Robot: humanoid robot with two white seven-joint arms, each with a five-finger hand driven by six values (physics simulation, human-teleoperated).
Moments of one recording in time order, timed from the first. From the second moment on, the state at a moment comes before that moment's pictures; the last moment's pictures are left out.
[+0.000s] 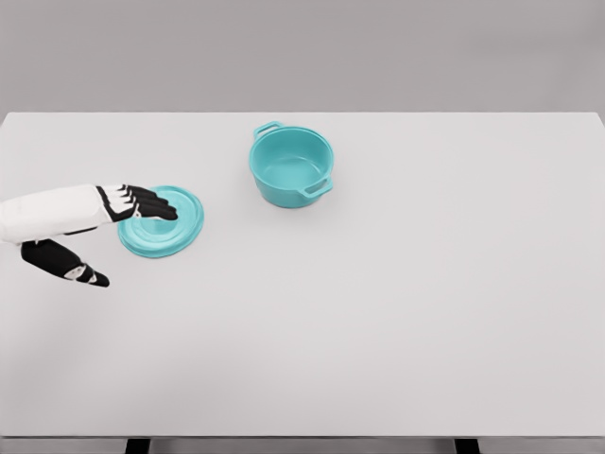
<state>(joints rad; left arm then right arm) -0.32 1.10 -0.40 -1.72 0.18 -0.61 -0.61 0.00 0.00 0.12 0.11 0.07 -0.28 0.38</state>
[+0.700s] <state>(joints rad) -0.33 0.95 -0.38 -1.72 0.29 -0.52 -0.61 0.01 0.00 0.12 0.11 0.07 -0.28 0.38</state>
